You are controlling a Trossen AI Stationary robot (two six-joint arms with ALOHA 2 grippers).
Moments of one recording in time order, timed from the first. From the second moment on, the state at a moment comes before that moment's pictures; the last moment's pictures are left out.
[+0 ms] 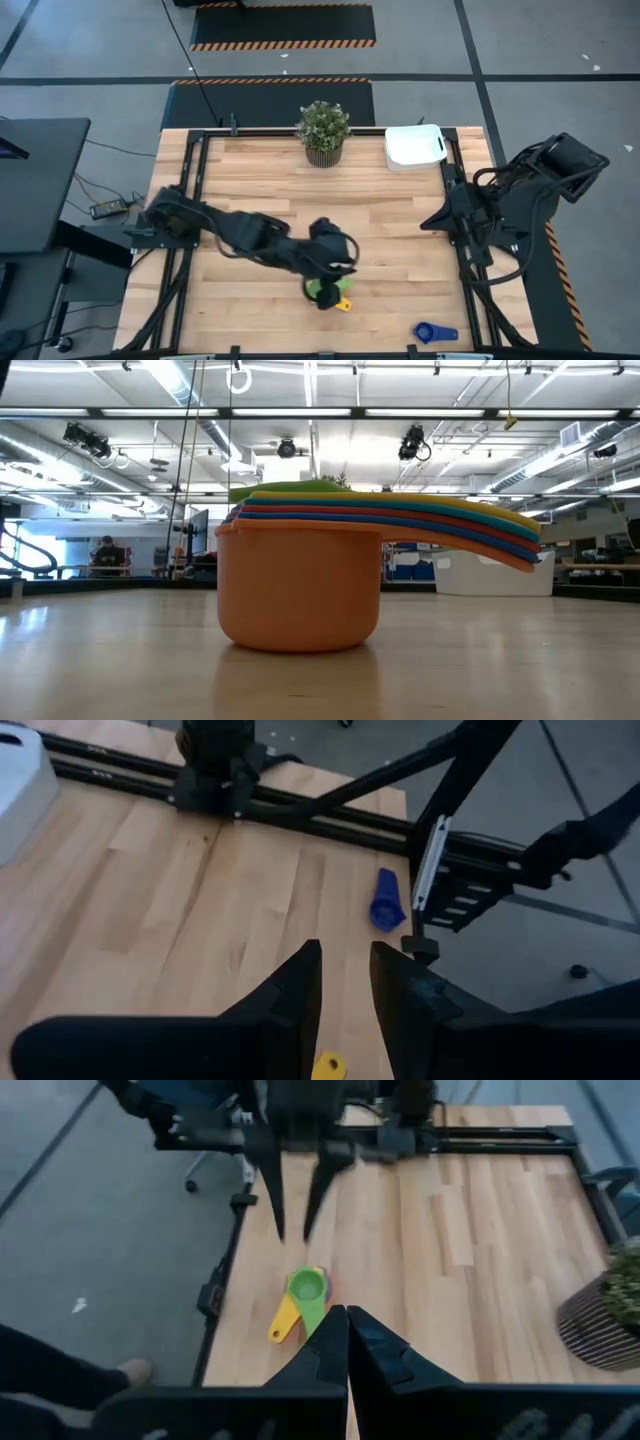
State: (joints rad) left arm -0.41 1.94 2.14 -0.79 -0.31 -0.49; right arm 0.72 1.51 2.33 -1.57 0.42 0.47
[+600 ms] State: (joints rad) left arm -0.37 2.28 2.14 -0.37 -0.19 -0.41; right arm 0.72 1.47 2.33 -1.57 0.38 0.44
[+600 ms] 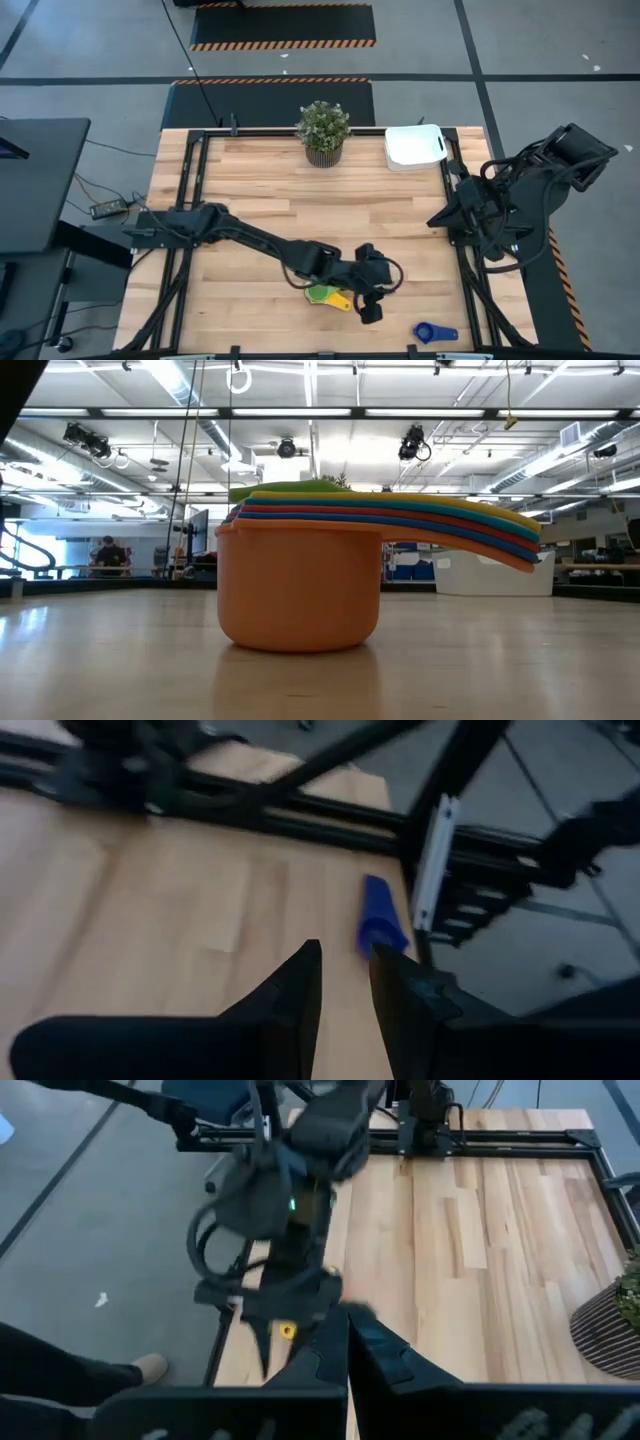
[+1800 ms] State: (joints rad) left arm -0.51 2.16 2.14 -0.94 -0.12 -0.45; right arm 0.89 1.48 1.61 -1.33 -0.02 0.98
